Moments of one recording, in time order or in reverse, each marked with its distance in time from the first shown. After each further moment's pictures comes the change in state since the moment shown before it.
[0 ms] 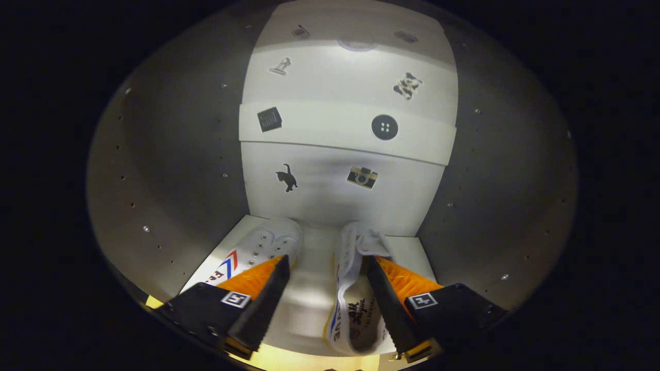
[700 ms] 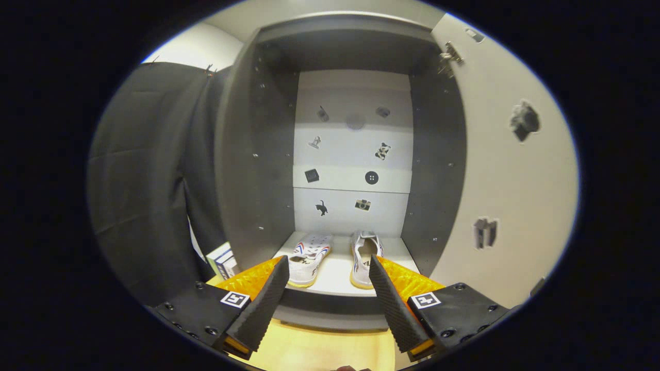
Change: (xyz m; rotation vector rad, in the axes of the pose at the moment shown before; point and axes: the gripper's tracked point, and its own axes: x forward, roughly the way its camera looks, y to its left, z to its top) arm -0.230 0.037 -0.017 0.099 -0.266 0.057
